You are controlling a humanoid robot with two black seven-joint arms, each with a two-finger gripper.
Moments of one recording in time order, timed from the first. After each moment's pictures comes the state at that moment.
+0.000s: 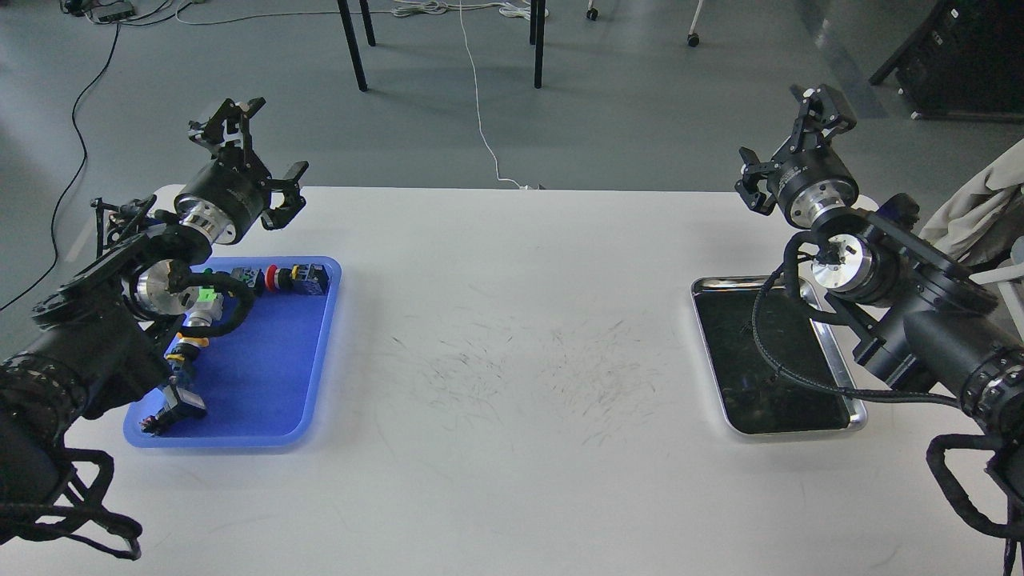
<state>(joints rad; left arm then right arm) -0.89 0.26 -0.53 -0.32 -0.04 -0.47 -0.29 0.92 -0.25 0.52 0.51 0.11 0.07 0.31</state>
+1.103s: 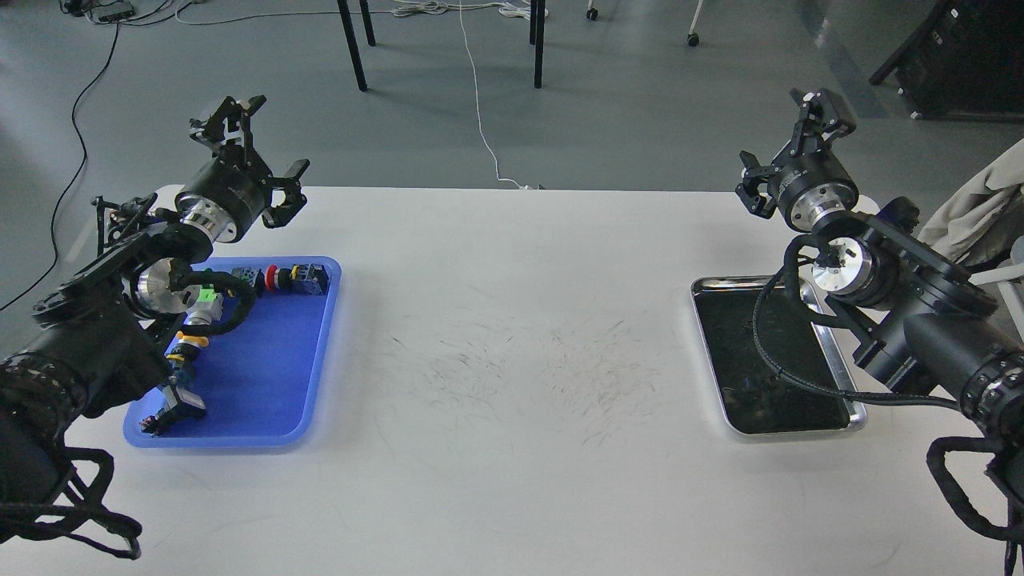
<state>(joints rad) -0.89 0.26 -0.53 -0.33 -0.04 -0.47 -0.29 0.92 -0.25 0.52 0.51 0.11 0.07 0.31</state>
